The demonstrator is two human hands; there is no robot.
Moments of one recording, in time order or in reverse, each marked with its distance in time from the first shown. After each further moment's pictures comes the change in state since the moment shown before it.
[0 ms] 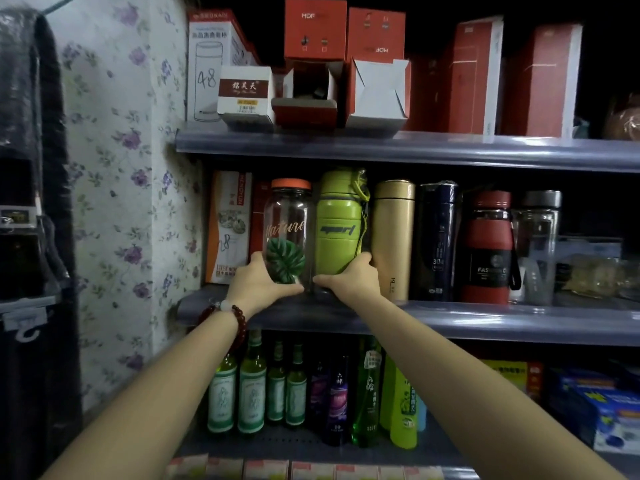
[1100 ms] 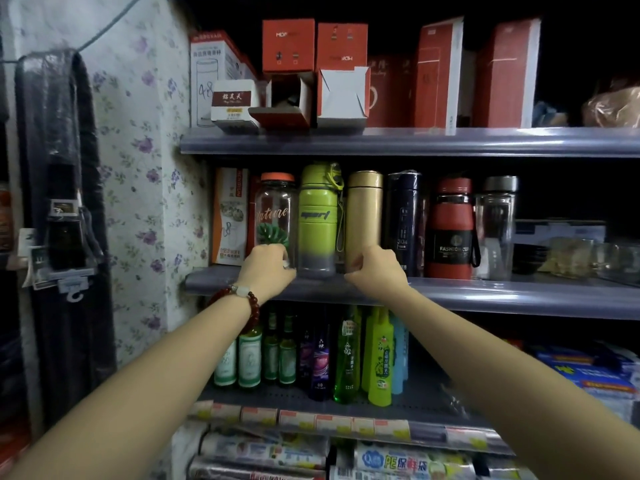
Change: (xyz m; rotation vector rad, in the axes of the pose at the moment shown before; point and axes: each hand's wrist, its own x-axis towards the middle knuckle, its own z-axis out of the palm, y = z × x) left_hand -0.077 0.076 0.005 0.344 0.105 0.135; right_hand -0.035 0.043 -0.088 -0.334 -0.067 -0.255
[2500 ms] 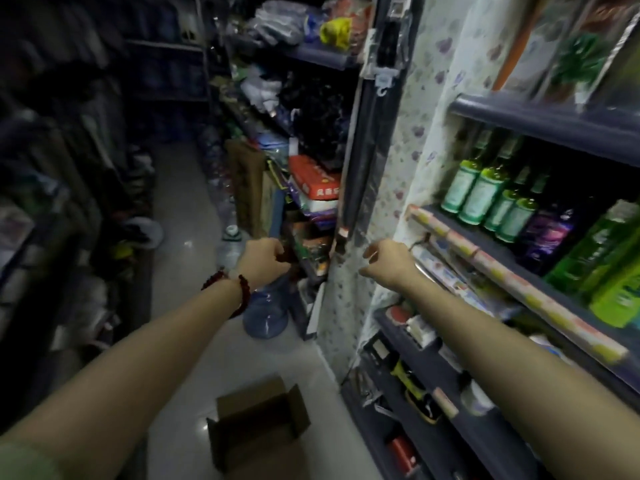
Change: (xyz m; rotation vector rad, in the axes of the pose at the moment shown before) left_hand -0.426 -0.060 -0.046 0.226 -0.018 -1.087; right_hand -0.250 -0.042 0.175 0.159 -0.921 -0.697
